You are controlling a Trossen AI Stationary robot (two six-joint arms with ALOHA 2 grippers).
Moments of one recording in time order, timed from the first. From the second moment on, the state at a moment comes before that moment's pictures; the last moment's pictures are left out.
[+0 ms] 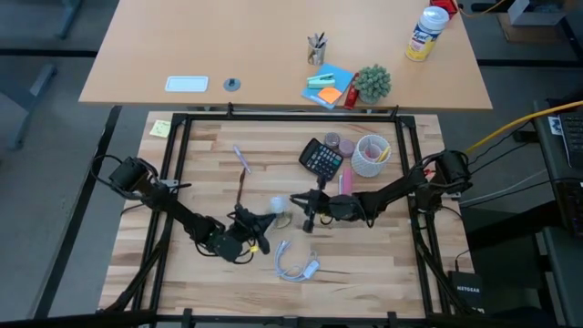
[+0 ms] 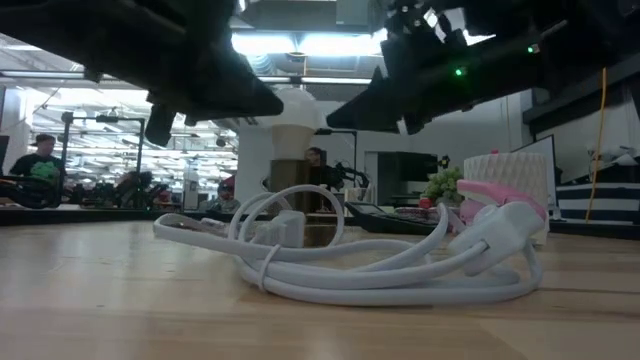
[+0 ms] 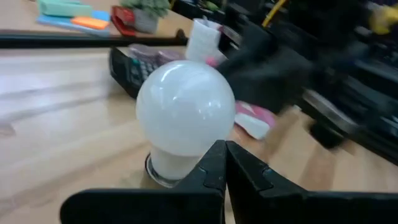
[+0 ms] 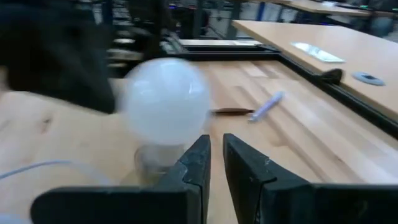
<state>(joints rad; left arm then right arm) -0.56 1.76 0.70 0.64 -1.13 -0.74 0.24 1.76 0.69 0.83 0.50 0.05</state>
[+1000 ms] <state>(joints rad) -0.59 1.76 0.70 0.84 -1.51 -0.42 0.34 1.67 0.70 0.84 0.42 0.05</state>
